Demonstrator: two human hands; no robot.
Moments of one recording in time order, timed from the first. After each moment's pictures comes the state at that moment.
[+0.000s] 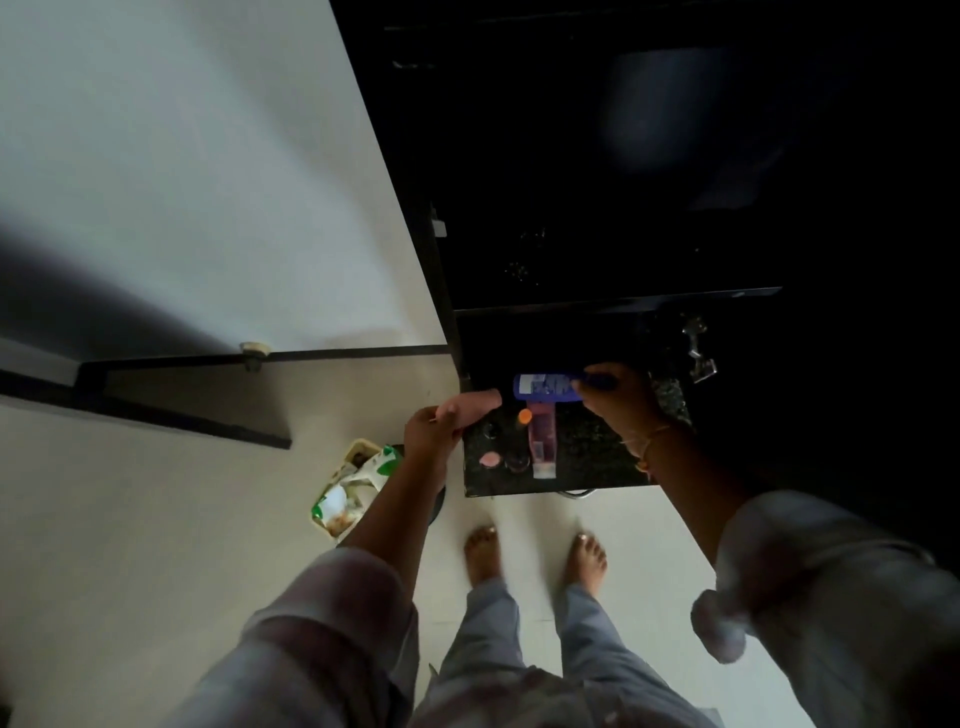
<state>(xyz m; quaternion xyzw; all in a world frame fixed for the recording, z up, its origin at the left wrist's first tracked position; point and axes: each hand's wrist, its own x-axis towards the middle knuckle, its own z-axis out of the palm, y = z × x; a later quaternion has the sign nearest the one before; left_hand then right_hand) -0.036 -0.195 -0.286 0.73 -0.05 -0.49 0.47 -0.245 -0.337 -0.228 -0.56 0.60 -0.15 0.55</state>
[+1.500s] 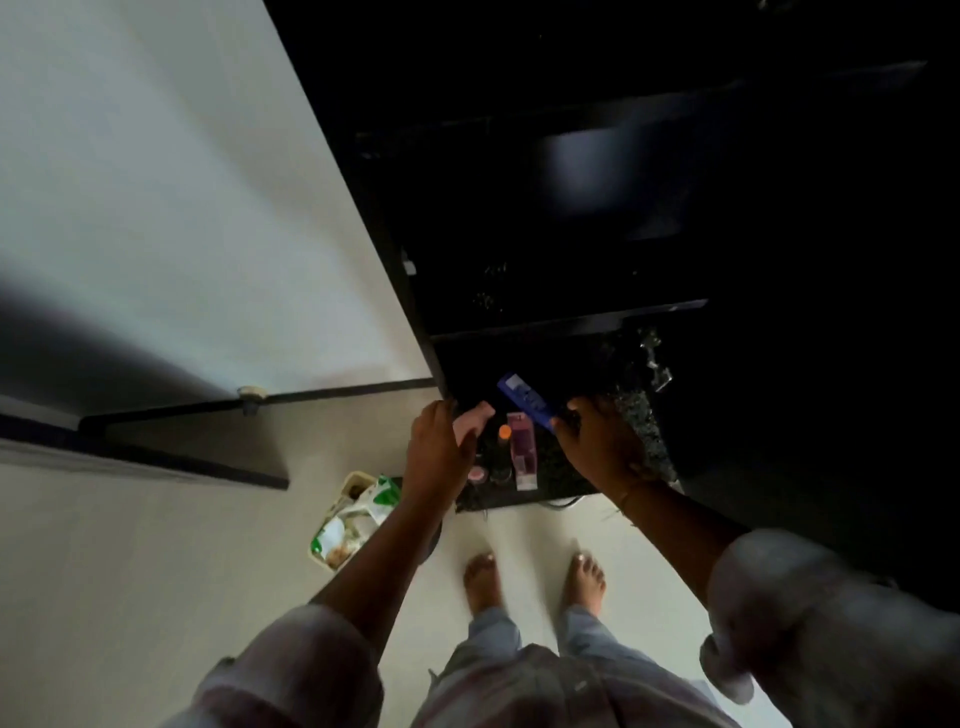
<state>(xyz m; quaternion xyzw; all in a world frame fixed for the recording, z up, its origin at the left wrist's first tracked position) -0.075 -0.190 -0.190 0.82 -0.47 -0.23 0.24 -0.269 -0.288 -0.202 -0.76 0.59 -0.05 0.26</state>
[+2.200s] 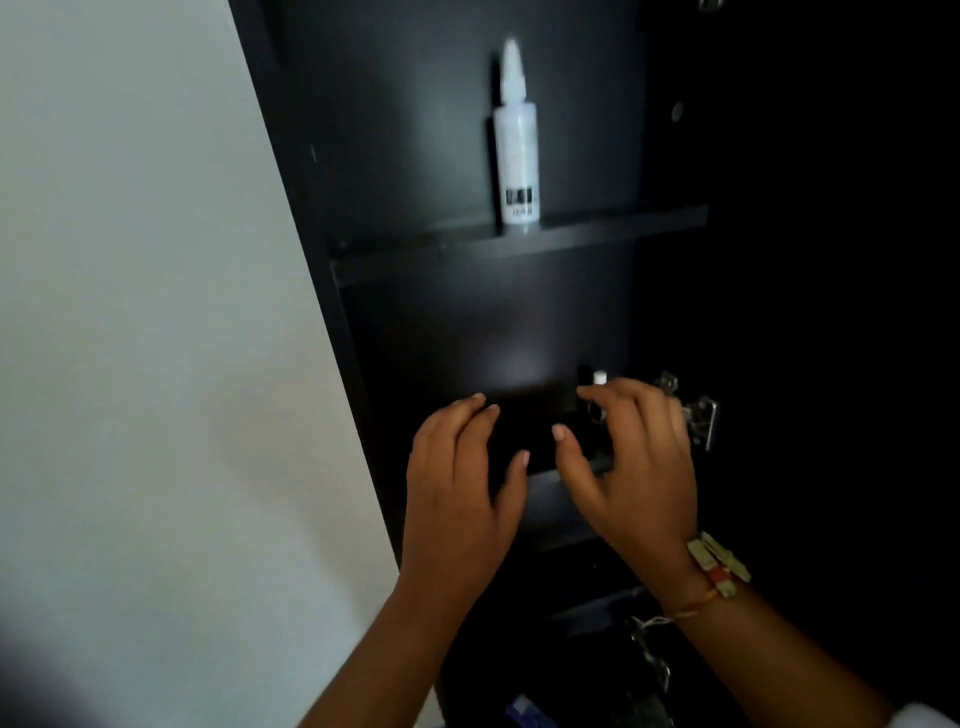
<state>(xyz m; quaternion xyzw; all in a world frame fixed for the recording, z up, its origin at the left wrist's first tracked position) -0.106 -0.255 0.156 0.53 -0.66 0.21 0.49 -0.264 -0.309 0.162 -0.71 0.40 -0.57 -0.08</state>
